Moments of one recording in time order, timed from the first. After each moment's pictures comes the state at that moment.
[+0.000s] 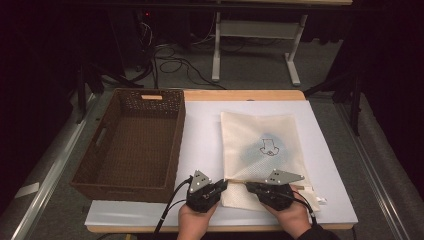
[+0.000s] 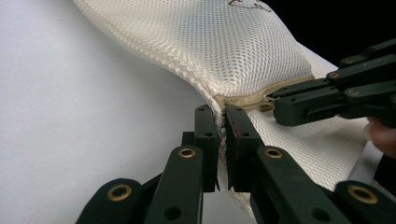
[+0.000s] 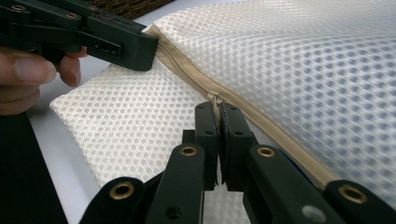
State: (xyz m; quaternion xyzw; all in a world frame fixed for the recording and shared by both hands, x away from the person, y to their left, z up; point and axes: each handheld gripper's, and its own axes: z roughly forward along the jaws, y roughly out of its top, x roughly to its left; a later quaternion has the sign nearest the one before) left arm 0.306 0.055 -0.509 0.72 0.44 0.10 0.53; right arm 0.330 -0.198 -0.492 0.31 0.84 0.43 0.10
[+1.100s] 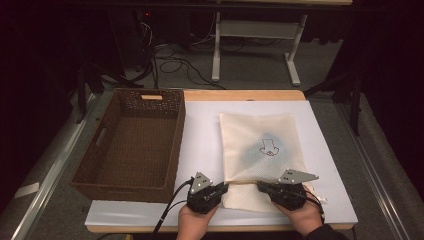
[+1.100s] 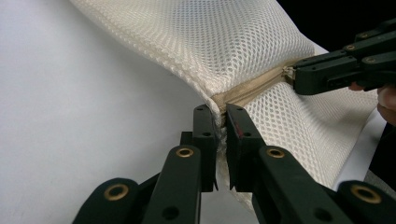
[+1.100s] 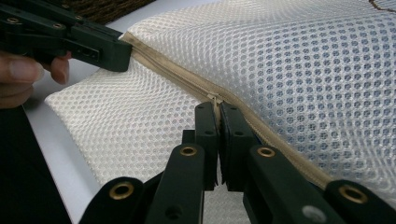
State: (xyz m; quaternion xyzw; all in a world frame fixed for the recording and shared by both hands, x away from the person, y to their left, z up) left arm 0.305 0.054 -0.514 0.73 0.43 0.09 0.52; right arm 0.331 -0.228 -0.487 0.33 0.83 0.43 0.10
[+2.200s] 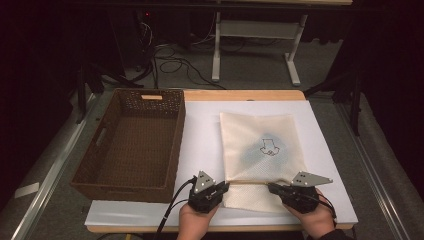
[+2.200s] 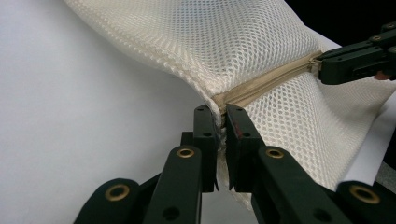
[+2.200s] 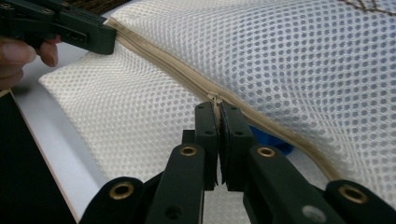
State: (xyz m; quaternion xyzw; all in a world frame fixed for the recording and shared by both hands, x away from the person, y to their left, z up) left arm 0.307 0.049 -0.510 0.74 0.43 0.11 0.51; right arm 0.323 -0.257 -0.484 0.34 0.83 0.43 0.12
